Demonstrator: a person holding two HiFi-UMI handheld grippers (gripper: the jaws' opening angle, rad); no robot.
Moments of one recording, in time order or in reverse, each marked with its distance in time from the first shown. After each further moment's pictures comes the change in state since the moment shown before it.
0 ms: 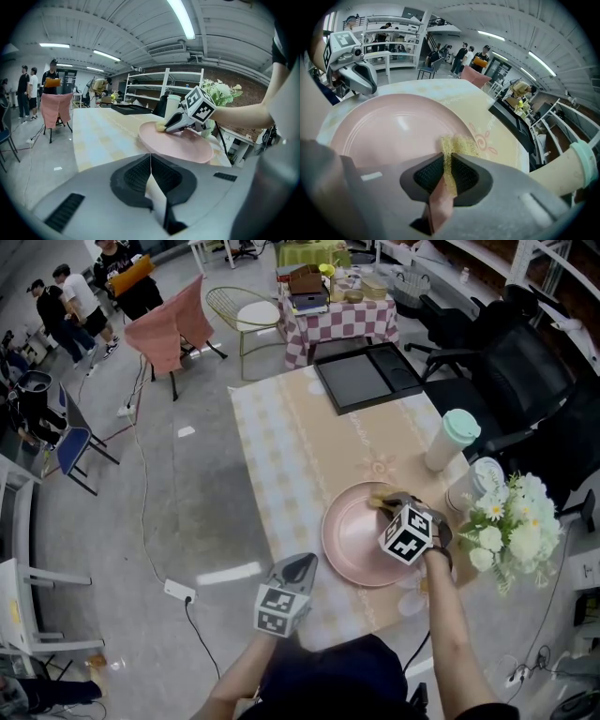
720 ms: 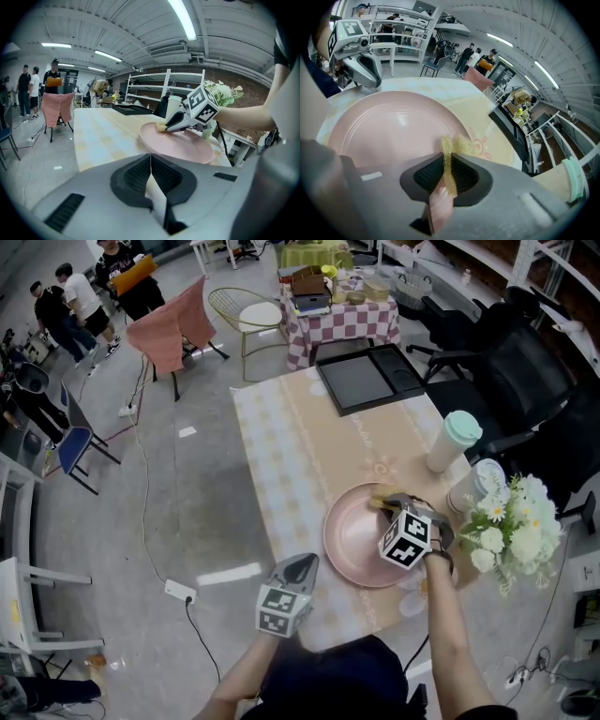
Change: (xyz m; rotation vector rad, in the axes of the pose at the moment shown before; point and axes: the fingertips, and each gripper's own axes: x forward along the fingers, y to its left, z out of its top) left arm 0.000 0.001 0.001 -0.014 -0.009 0.006; right arm -0.005 0.000 0.004 -0.102 0.026 -0.050
